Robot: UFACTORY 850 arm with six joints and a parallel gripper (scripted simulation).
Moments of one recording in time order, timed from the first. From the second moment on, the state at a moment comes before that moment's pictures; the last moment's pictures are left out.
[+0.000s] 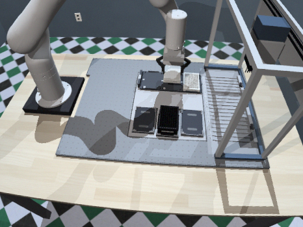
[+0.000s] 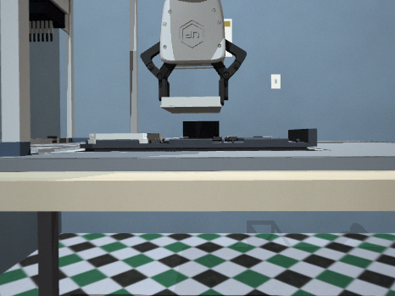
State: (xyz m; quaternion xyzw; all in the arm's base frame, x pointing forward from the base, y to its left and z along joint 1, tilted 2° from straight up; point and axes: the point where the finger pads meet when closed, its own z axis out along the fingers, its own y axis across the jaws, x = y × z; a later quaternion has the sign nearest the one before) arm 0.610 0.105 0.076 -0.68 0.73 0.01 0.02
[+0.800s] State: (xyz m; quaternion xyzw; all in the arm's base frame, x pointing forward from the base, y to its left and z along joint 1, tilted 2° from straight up) arm 0.611 0.107 0.042 -0.68 0.73 0.01 0.02
